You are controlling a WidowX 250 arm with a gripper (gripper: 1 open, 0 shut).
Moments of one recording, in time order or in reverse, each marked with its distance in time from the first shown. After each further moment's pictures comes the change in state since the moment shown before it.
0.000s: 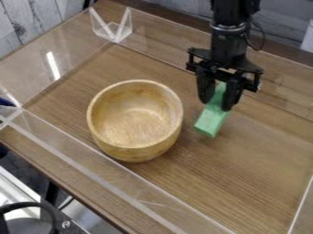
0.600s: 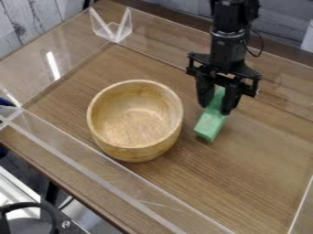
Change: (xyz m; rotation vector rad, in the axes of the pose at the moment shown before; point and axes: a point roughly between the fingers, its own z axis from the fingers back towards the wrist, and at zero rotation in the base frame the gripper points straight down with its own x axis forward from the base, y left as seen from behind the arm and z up) arm 0.003 0.002 -0.007 0.008 0.000 -0.007
